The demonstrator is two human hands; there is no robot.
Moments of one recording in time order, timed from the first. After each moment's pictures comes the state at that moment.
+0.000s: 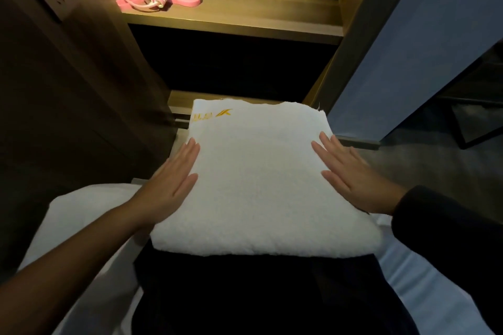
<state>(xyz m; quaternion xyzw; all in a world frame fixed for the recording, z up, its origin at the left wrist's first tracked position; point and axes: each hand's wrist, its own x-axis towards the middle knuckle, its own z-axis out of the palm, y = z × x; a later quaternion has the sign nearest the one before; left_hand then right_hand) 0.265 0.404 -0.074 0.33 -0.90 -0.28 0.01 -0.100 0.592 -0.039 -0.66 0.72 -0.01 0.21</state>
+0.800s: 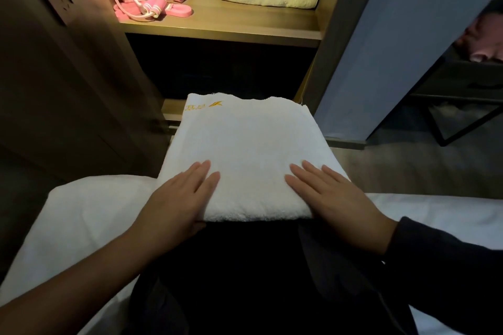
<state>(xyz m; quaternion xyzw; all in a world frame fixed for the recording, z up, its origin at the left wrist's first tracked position) 0.263 0.507 -0.013 0.23 -0.97 -0.03 0.00 -0.015 0.667 -0.005 -0.75 0.65 0.04 0.06</state>
